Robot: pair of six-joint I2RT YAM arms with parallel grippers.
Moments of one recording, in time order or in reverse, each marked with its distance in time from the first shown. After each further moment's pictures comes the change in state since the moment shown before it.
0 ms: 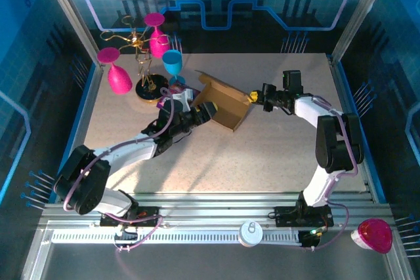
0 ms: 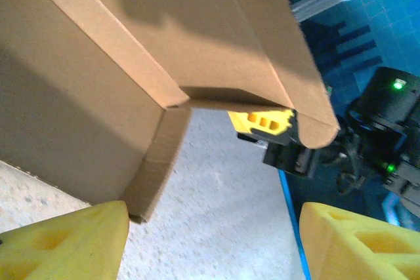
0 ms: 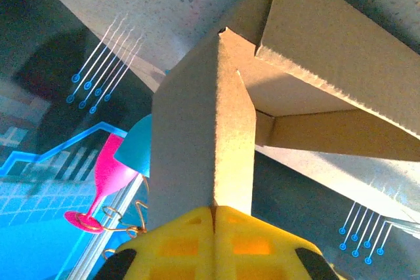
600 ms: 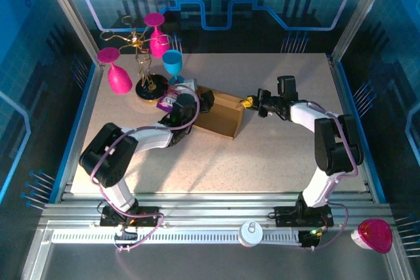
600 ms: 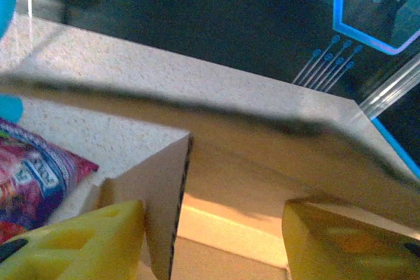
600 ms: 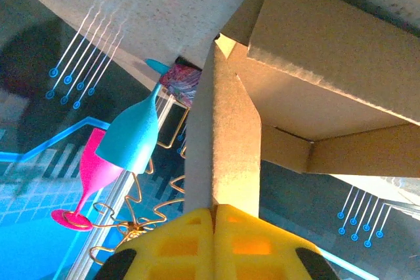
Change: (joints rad) left arm -0.007 0.279 0.127 0.203 -0.430 0.439; right arm 0.052 -0.026 -0.095 0.125 -0.006 0.114
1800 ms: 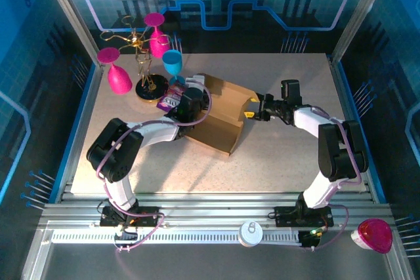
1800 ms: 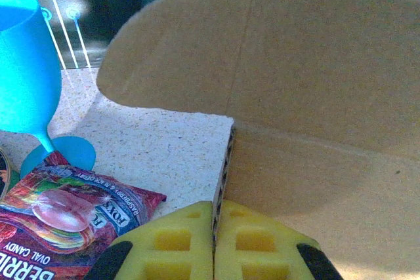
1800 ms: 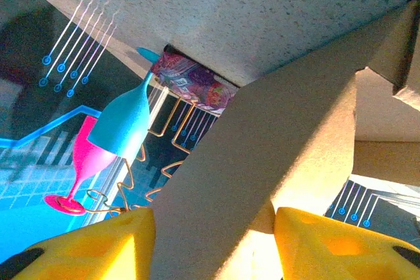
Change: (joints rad) left arm -0.018 0.088 0.142 -0.121 -0.180 0.327; right arm -0.017 -0.073 -0.082 0.002 -0.043 -0.022
